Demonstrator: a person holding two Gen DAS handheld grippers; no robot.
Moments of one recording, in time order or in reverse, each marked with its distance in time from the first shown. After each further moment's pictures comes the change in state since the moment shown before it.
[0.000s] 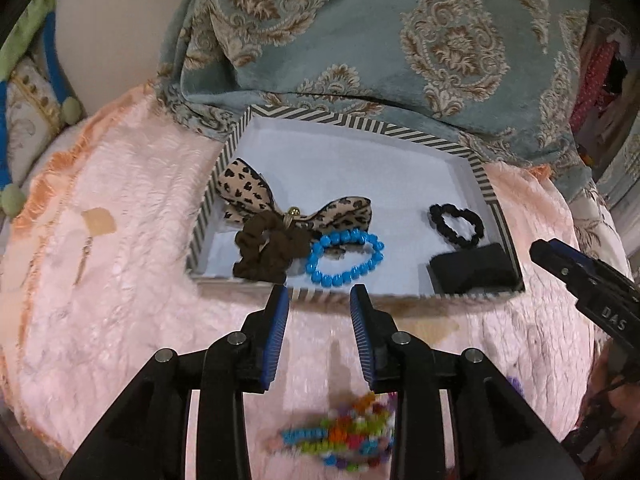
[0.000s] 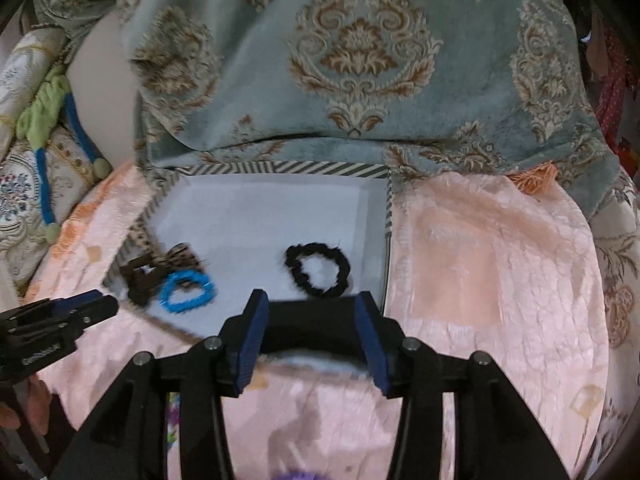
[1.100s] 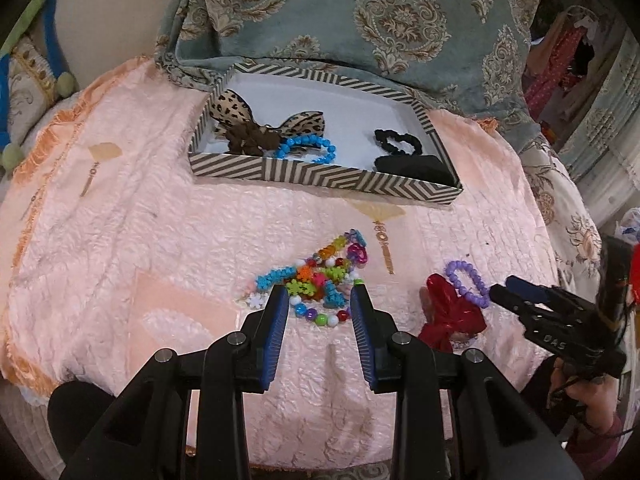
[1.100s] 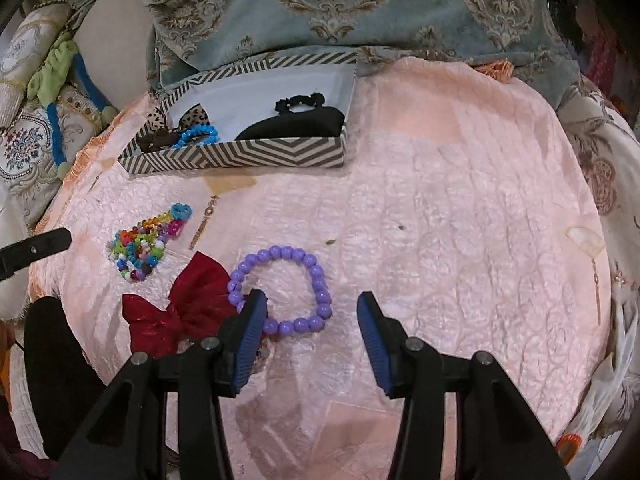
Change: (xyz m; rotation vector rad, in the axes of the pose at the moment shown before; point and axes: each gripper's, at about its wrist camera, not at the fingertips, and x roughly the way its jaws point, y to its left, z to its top) left arm -0.061 -0.006 -0.092 0.026 0.052 -0.109; right arm -0.050 -0.024 -0.136 0.027 0.153 0.008
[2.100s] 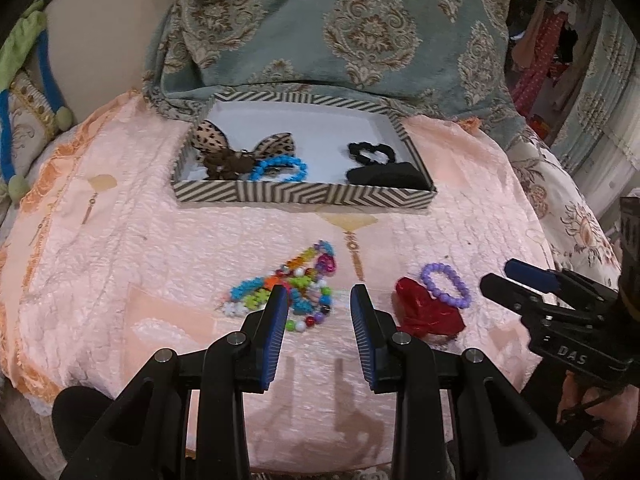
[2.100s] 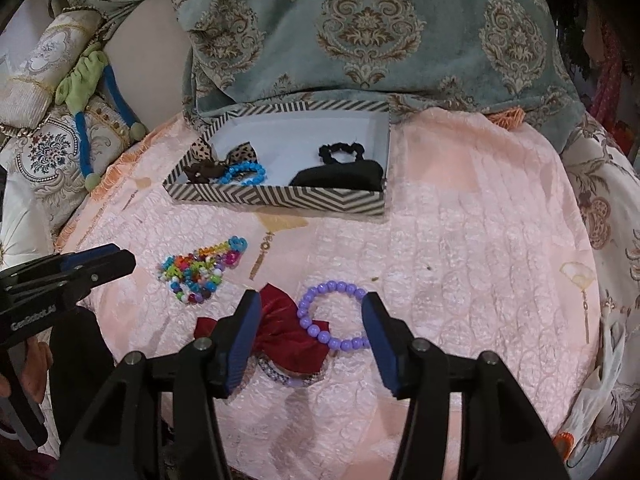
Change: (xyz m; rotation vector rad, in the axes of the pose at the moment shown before) left arm -0.013 -0.041 -0.006 0.078 -0.060 0.014; right arm -0.038 0.034 0.011 -0.034 -0.078 0.028
